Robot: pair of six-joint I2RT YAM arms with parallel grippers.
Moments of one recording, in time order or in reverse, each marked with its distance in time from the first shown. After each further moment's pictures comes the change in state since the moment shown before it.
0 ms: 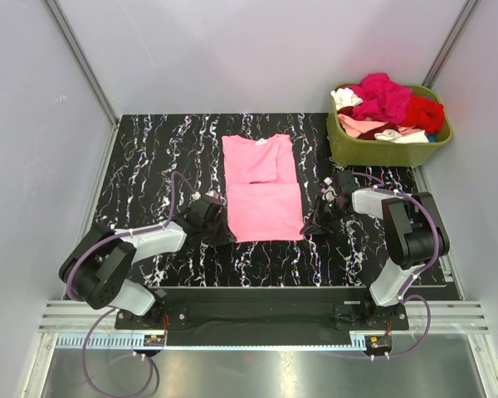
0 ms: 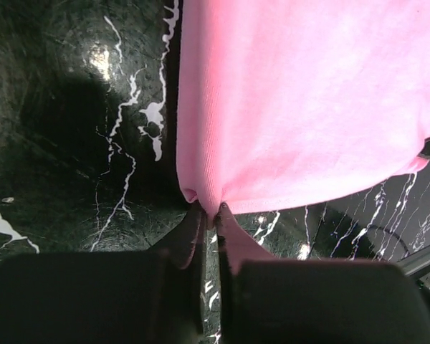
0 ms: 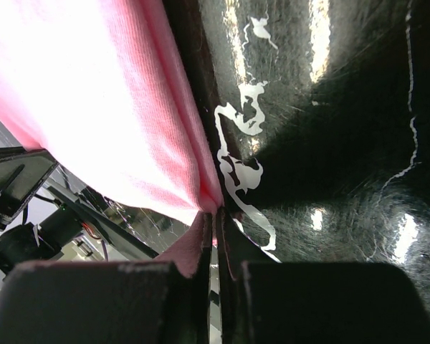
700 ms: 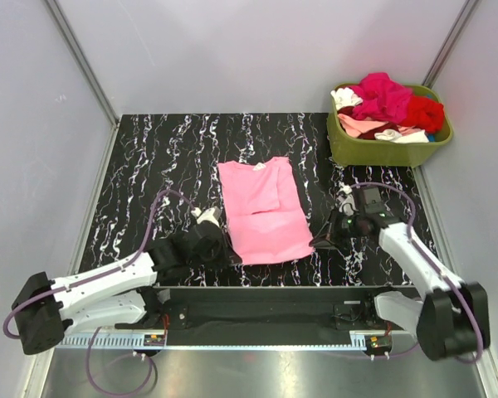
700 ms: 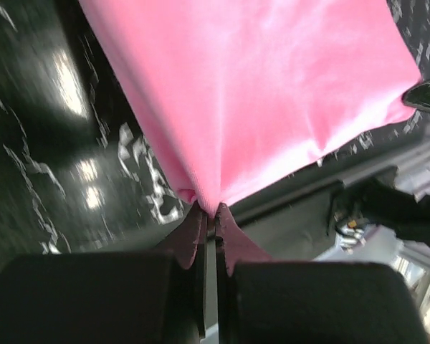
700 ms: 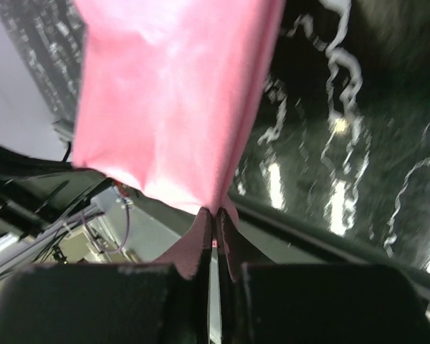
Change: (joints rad) left arm -0.337 -0.474 -0.033 -0.314 -0.132 -0.186; right arm 0.001 -0.592 -0.183 -0.243 -0.019 0.084
